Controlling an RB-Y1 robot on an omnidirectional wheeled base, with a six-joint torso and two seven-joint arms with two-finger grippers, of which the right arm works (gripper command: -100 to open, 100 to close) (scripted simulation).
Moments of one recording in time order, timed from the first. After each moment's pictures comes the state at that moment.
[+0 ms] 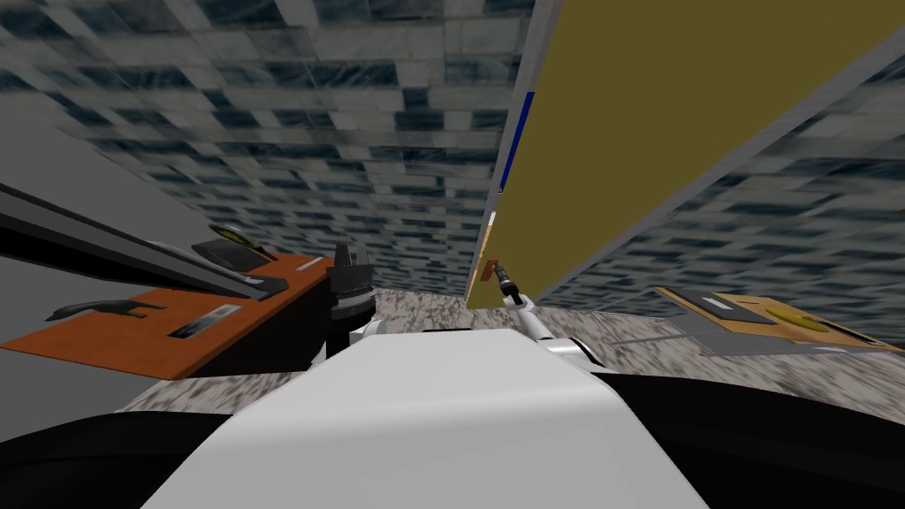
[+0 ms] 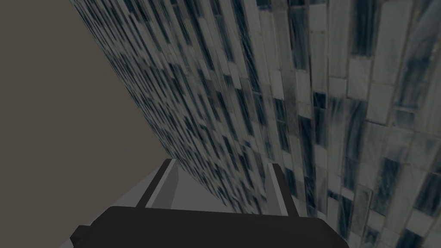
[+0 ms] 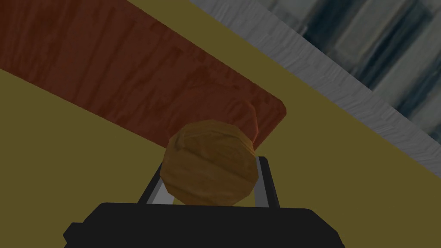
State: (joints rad) arm -0.19 -0.40 -0.01 -0.86 0.05 -0.61 0.15
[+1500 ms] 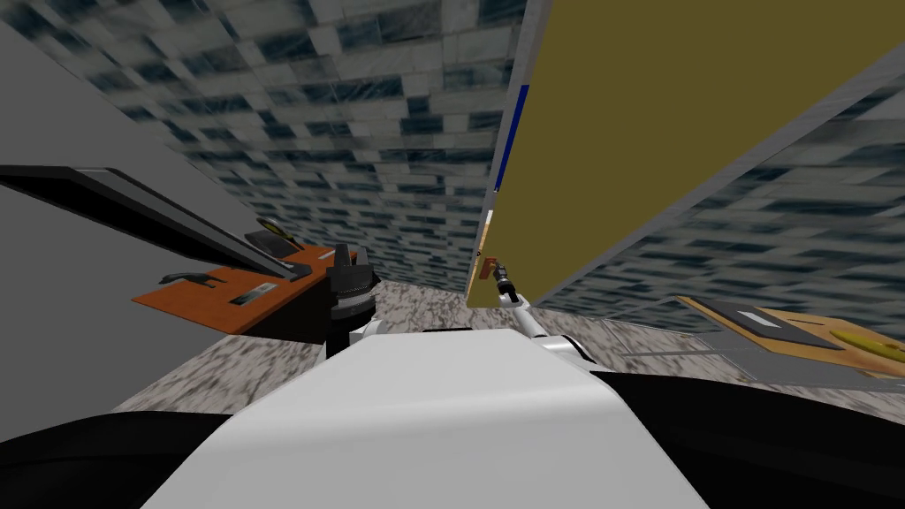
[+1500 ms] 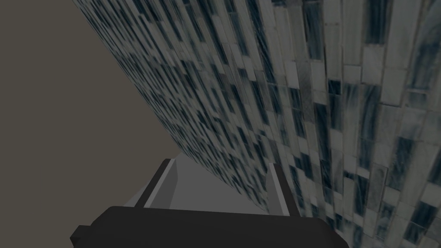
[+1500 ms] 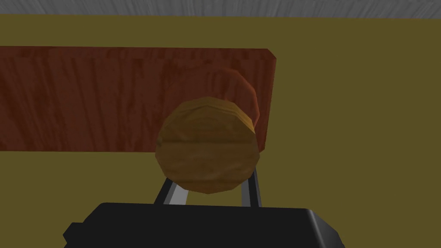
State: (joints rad) arm -0.22 -0.36 -0.01 -0.85 -0.11 -0.56 -0.21
